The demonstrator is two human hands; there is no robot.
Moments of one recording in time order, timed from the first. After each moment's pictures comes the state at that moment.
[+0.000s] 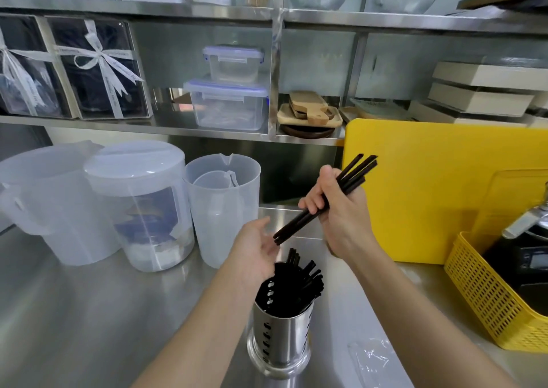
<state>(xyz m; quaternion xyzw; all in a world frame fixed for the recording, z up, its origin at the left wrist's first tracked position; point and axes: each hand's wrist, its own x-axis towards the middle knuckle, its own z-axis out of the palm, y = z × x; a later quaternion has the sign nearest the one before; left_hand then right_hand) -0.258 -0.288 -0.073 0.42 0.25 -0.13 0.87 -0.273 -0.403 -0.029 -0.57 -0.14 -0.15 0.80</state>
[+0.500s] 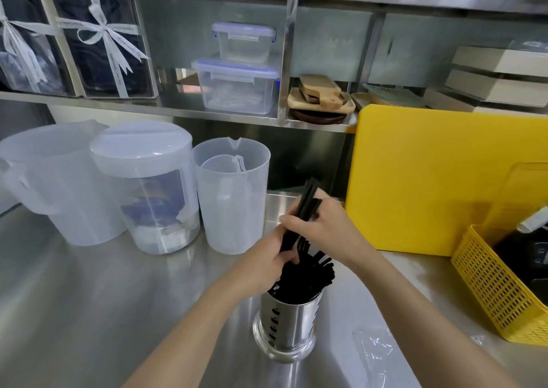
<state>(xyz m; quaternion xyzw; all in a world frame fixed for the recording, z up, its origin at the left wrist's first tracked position) -0.284 -0.259 -0.107 0.85 -0.21 -0.07 0.47 -0.275 -0.392 -0.060 -0.88 -0.13 -0.04 0.46</state>
